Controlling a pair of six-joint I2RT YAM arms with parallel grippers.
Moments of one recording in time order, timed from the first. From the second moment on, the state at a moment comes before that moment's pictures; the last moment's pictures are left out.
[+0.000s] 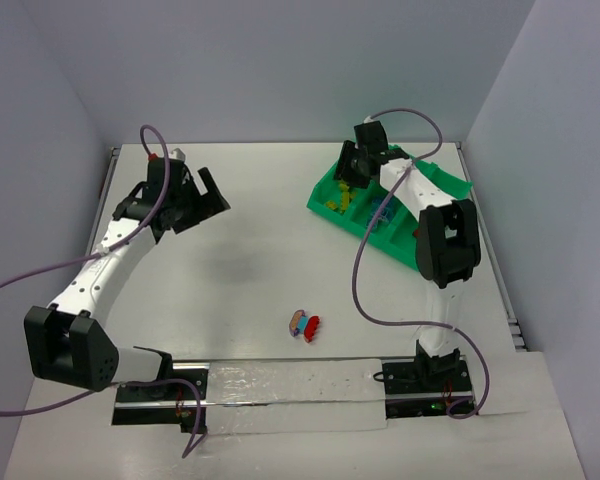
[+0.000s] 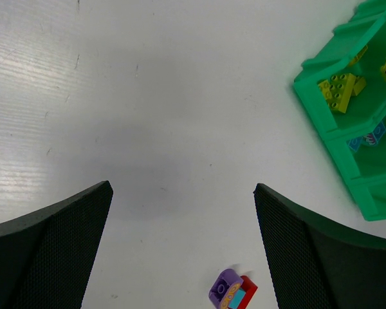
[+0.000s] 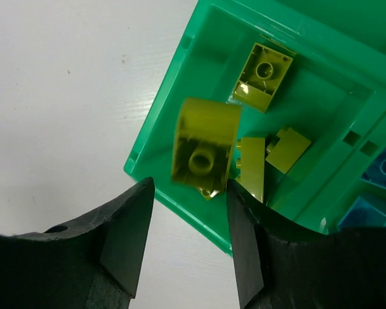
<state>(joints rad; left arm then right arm) -0.26 1.35 1.18 -0.59 0.02 -0.62 0.26 2.02 1.67 -0.44 -0.04 0.54</state>
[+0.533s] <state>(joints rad) -0.27 1.27 1.18 -0.62 -0.02 -0.61 0.26 1.87 1.57 -0.45 0.02 0.54</state>
